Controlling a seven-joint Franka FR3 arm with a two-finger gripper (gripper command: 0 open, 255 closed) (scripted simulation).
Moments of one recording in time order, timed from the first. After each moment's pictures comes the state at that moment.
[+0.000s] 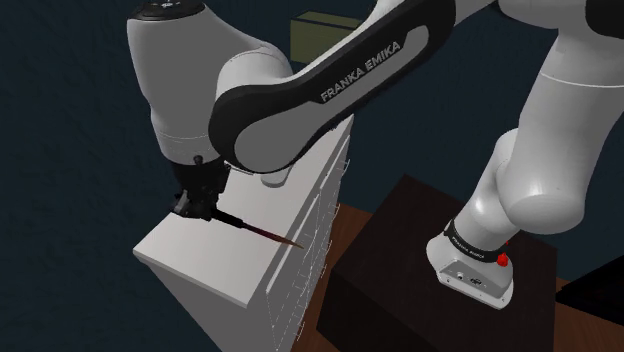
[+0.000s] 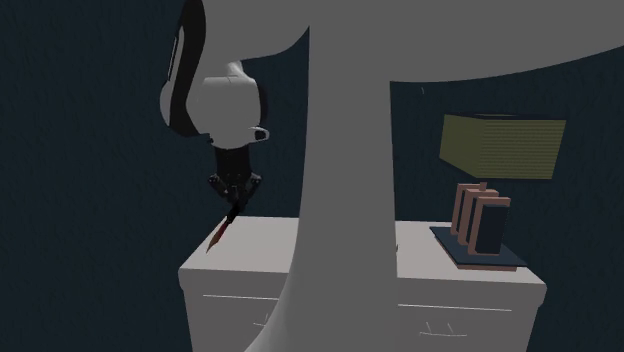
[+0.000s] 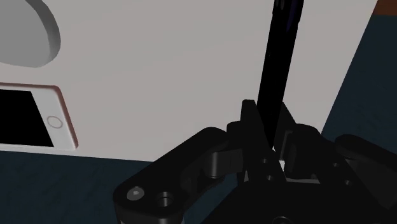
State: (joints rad) arm 0.25 0.20 0.53 -1.95 -0.18 2.24 0.56
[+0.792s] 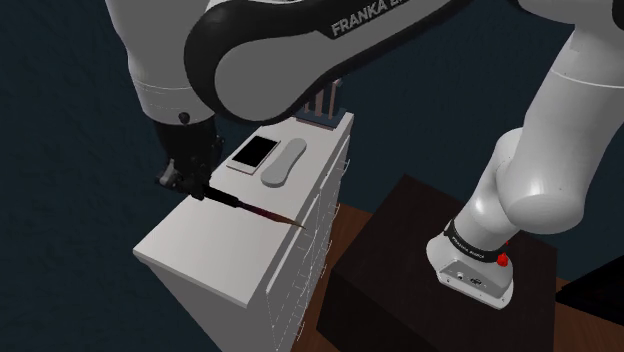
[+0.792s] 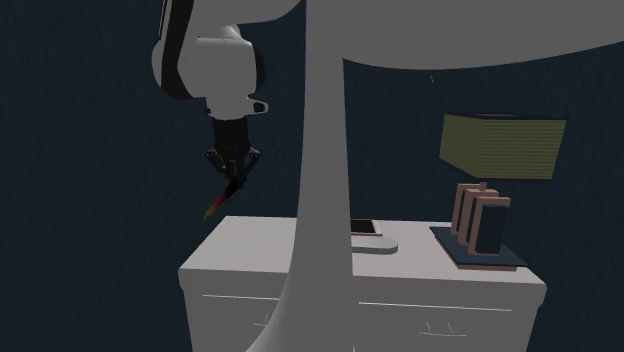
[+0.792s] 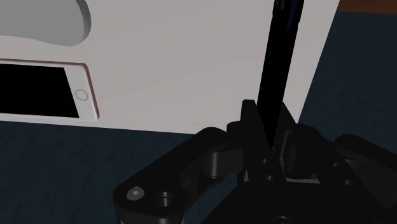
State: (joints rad) arm 0.24 0.14 0.54 -1.86 -0.14 2.09 0.53
